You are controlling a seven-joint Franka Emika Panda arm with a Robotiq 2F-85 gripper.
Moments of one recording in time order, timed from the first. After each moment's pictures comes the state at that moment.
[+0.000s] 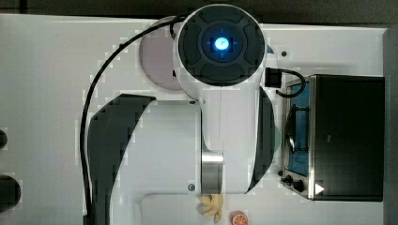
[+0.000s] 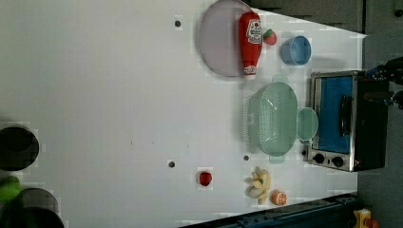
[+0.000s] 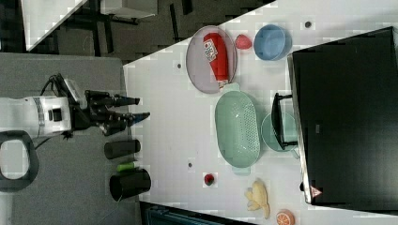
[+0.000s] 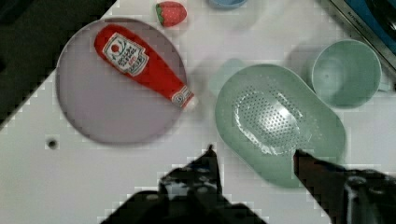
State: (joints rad) arm 0.01 -0.02 -0.01 -1.78 -0.01 0.17 0.07
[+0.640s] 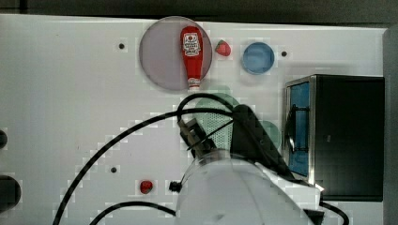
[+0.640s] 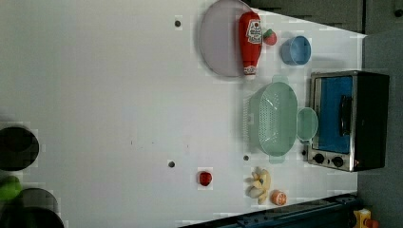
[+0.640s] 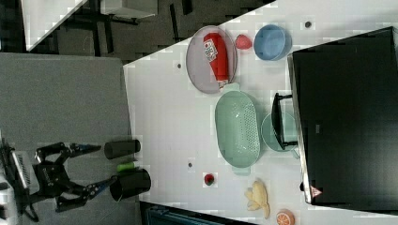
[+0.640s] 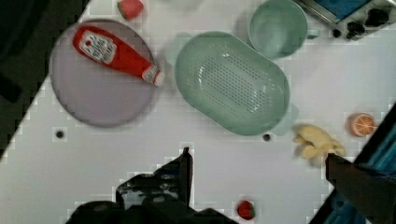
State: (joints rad) arm 0.01 -0.40 -0.02 -1.92 0.00 0.03 0.22
